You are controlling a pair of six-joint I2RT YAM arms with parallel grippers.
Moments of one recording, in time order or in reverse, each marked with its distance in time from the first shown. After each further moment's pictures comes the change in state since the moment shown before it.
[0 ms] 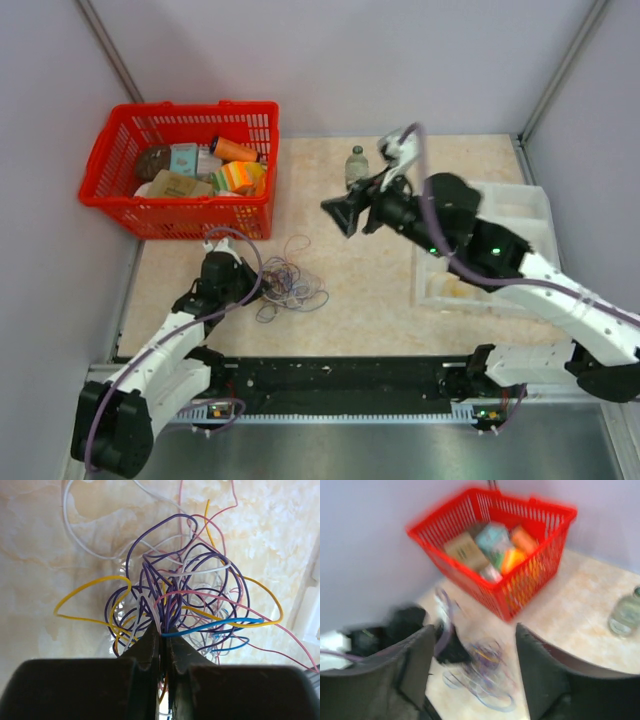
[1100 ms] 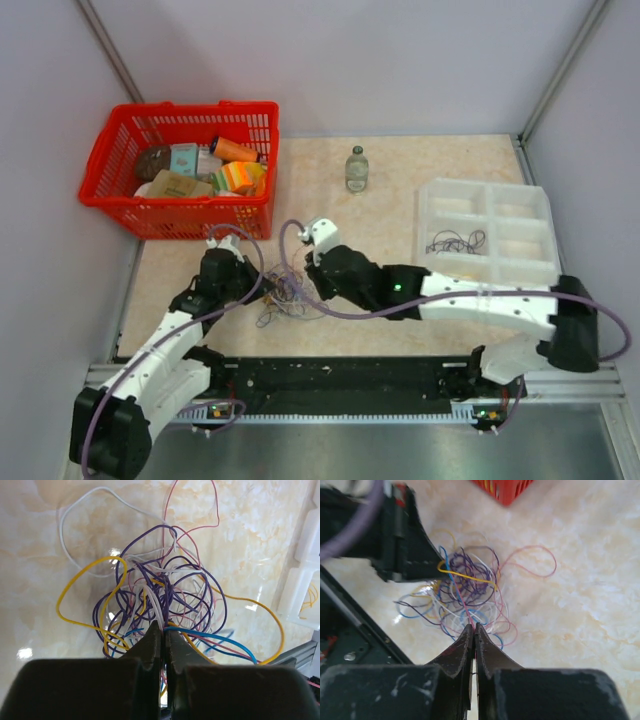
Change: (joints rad) left arm -0.002 -0.067 0.053 -0.117 0.063 0.008; right arm 0.203 0.298 -0.406 0.099 0.187 0.051
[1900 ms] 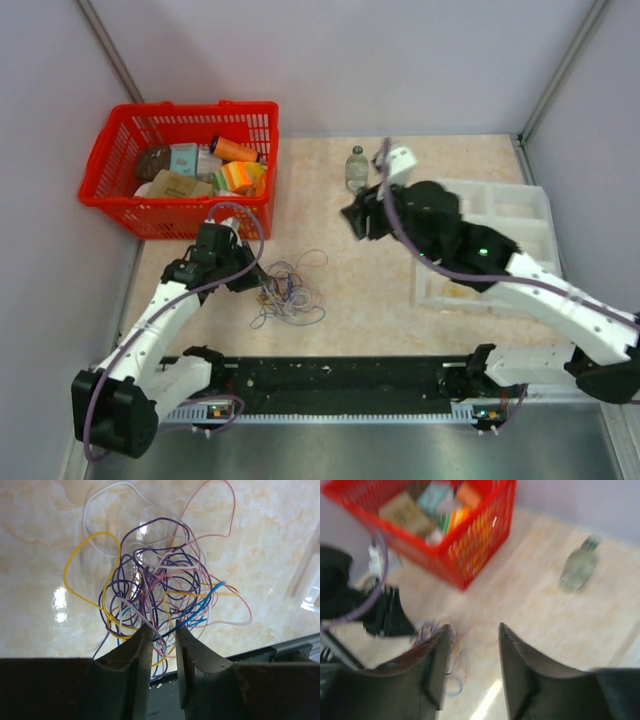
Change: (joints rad) left arm 0.032 0.178 0.289 -0.325 0.009 0.125; right arm -0.196 -0.377 0.317 -0.150 0.056 -0.110
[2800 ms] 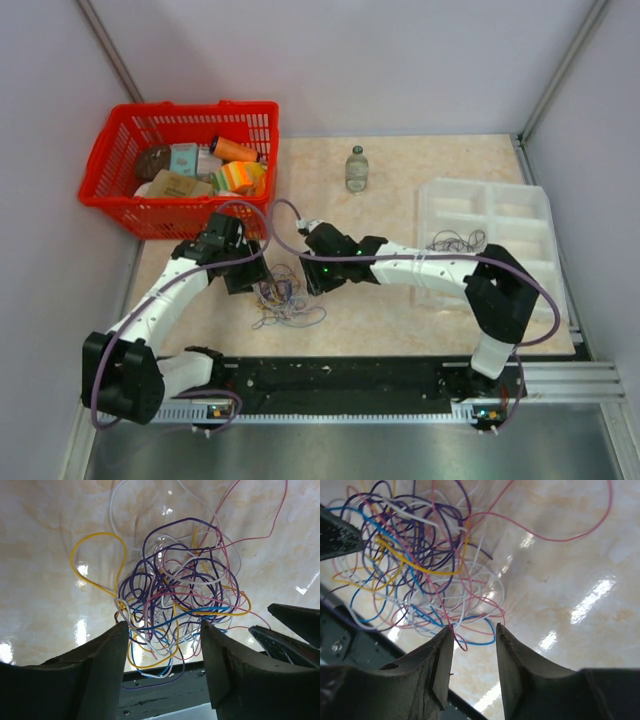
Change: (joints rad) left arm 0.000 0.175 0.119 -0.127 -0.024 0.044; right arm -0.055 0.639 -0.236 0.011 -0.542 0.288
